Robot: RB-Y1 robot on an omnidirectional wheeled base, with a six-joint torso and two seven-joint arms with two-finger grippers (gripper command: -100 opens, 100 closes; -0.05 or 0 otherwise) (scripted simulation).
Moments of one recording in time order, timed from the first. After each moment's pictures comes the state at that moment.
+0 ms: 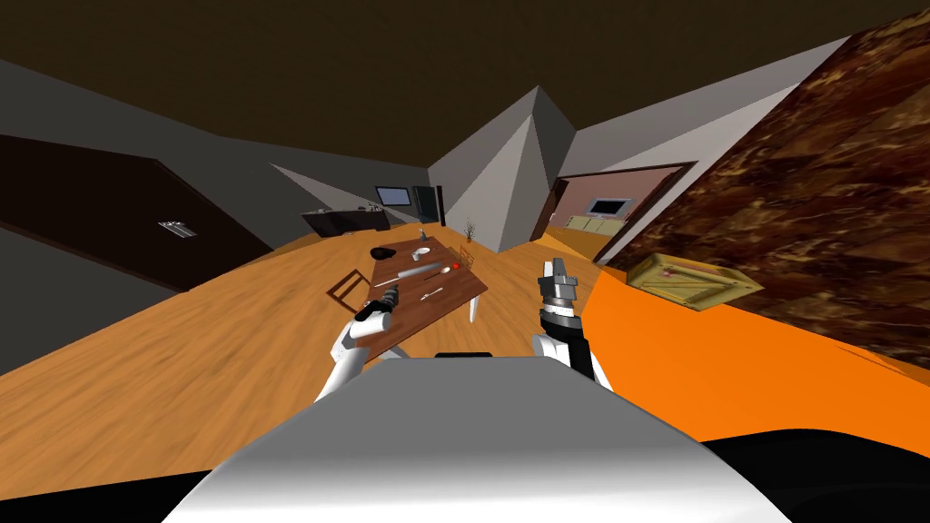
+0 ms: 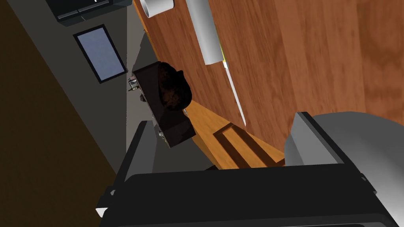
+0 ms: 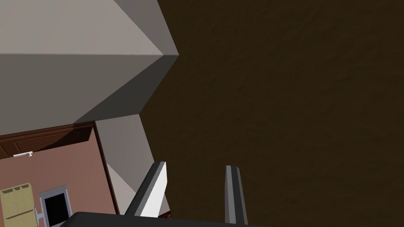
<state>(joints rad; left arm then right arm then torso) 0.09 0.25 0.27 -1.63 0.23 0.47 -0.15 0.49 -0.02 -0.07 -2.28 -0.02 -0.49 0.03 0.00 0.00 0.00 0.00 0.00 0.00</state>
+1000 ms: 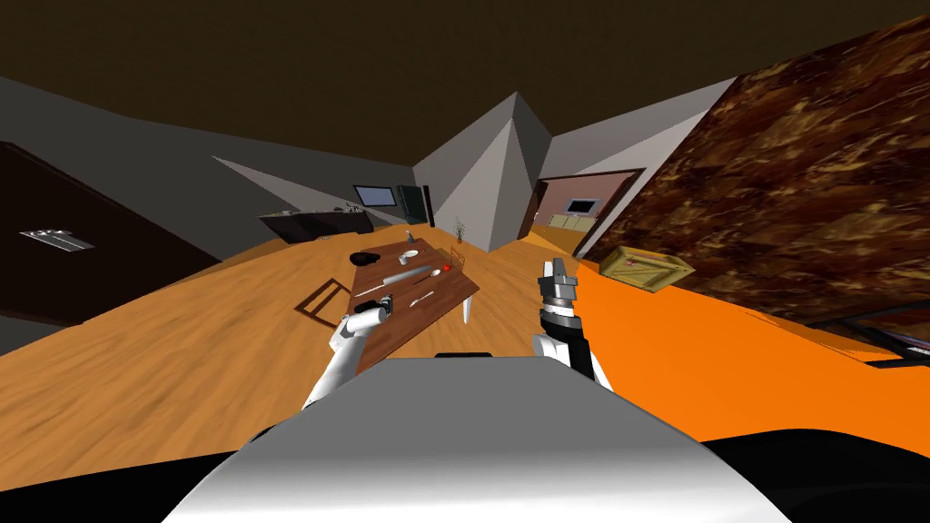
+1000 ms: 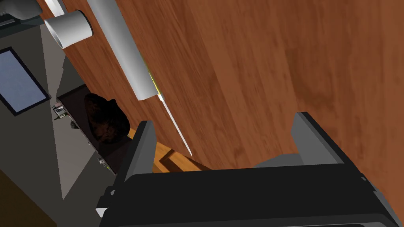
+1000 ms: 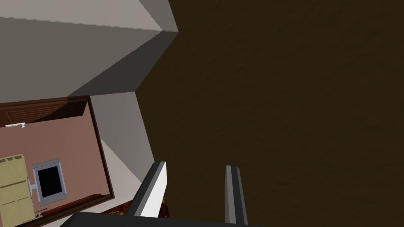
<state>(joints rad) -0.04 0.31 0.36 -1.37 0.23 0.69 -0.11 0.49 -0.02 -0.07 -2.28 -0.02 -0.49 0.03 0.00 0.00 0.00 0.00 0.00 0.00</state>
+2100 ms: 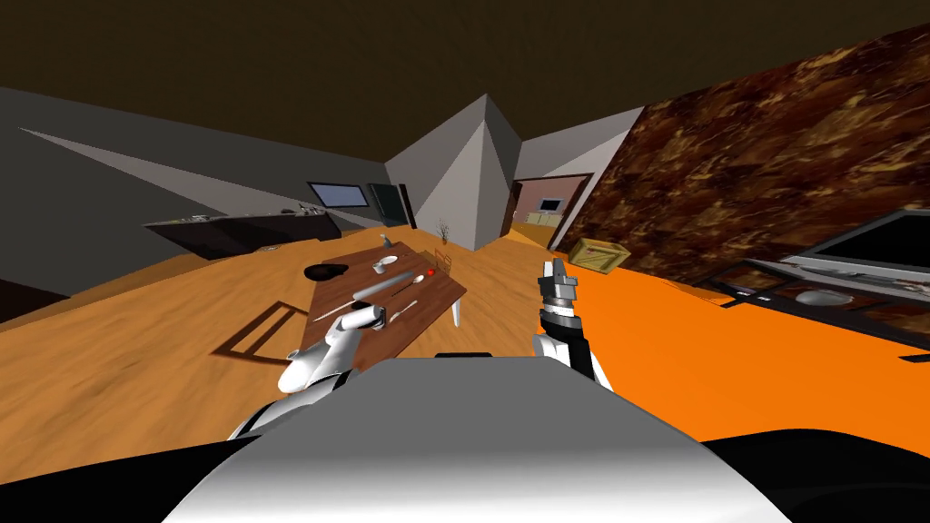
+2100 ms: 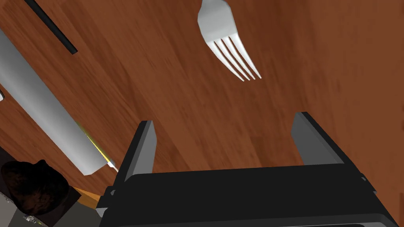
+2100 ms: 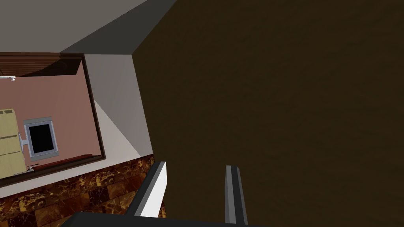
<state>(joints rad) -0.16 0.39 0.44 -1.11 0.21 0.94 -0.04 0.49 -0.02 -0.07 -2.28 -0.02 -0.49 0.03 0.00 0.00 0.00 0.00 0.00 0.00</state>
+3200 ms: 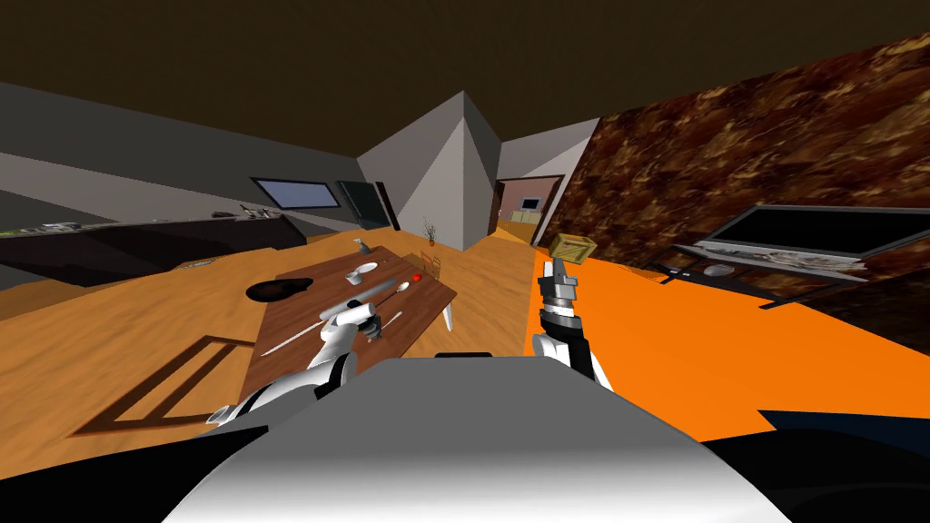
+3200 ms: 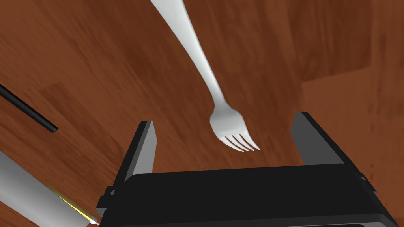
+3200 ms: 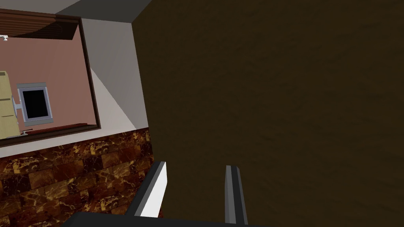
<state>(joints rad) -0.27 0.46 0.50 -0.88 0.20 1.11 0.01 0.49 -0.02 -0.07 -2.28 -0.02 -0.49 0.03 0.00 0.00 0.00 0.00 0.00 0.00</state>
